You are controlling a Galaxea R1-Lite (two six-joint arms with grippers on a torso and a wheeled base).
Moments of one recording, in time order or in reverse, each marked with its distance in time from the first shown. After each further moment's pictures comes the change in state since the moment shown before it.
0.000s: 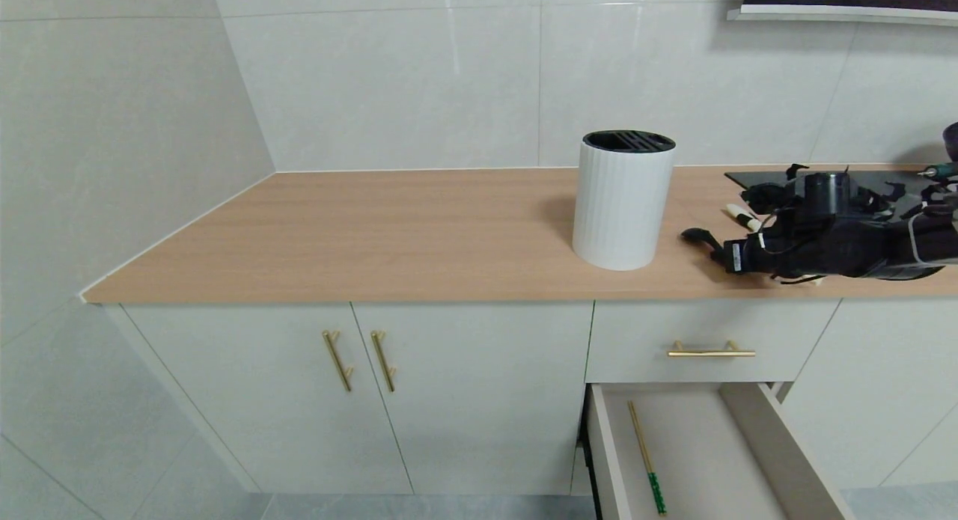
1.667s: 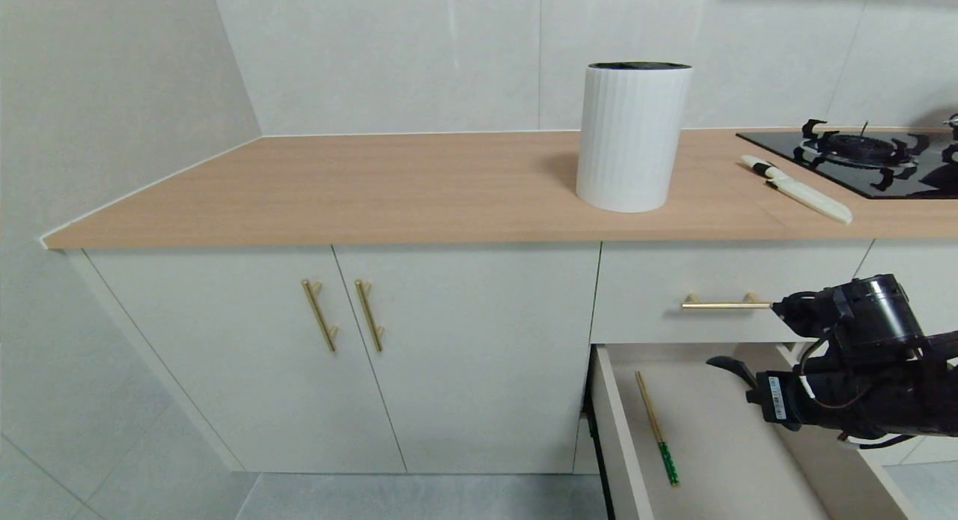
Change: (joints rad) left arm 0.000 0.000 0.000 0.001 0.000 0.000; right arm 0.269 -0.550 0.944 -0.075 -0.289 0.304
